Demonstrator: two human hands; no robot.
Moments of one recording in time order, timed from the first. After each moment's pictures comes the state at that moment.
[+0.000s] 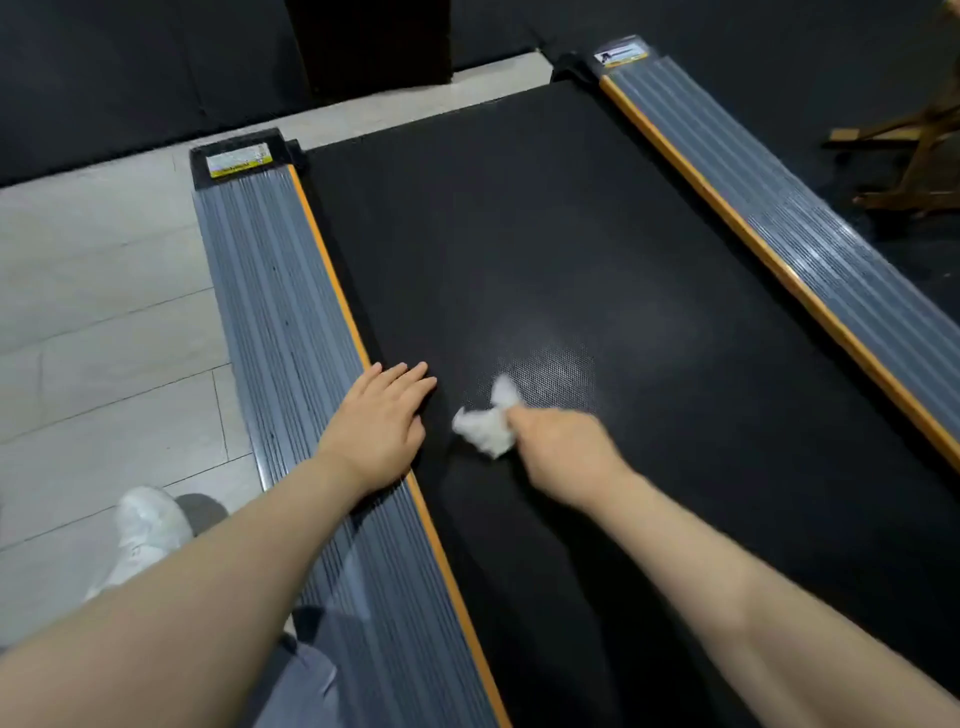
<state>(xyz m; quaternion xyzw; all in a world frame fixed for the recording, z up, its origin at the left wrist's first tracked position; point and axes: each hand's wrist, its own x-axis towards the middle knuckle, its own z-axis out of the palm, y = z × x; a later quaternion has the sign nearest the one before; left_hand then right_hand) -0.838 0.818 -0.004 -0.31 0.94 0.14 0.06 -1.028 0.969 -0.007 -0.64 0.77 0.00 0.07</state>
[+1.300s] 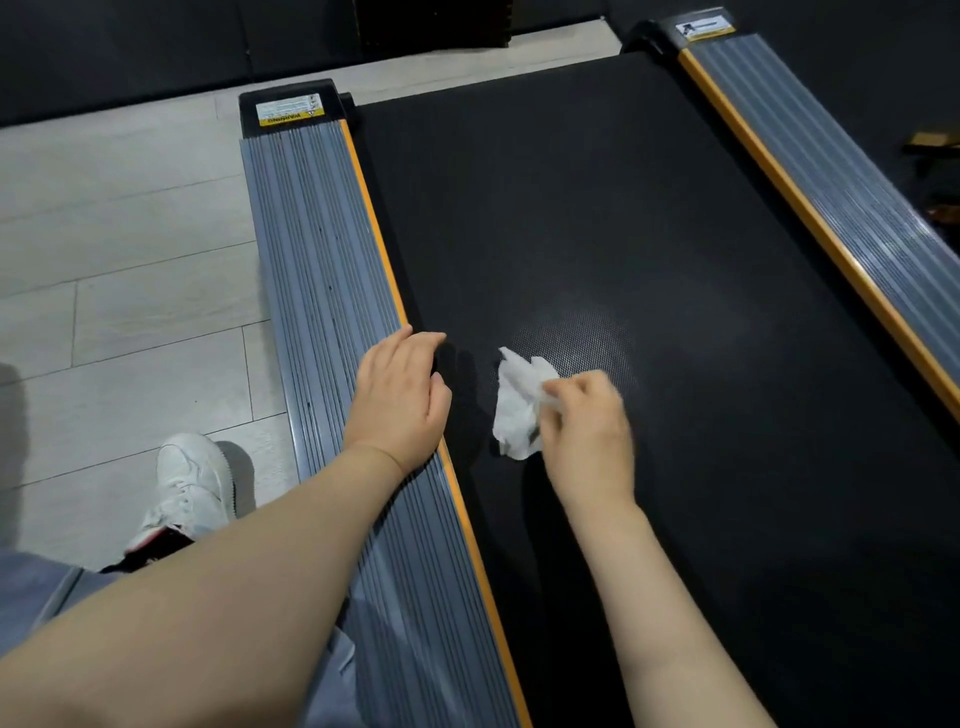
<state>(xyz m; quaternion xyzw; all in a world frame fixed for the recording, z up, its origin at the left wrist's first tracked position) -0.830 0.824 0.001 -0.44 0.86 0.21 -0.12 -0.979 0.947 0.001 -0.42 0.86 -0.28 0.09</state>
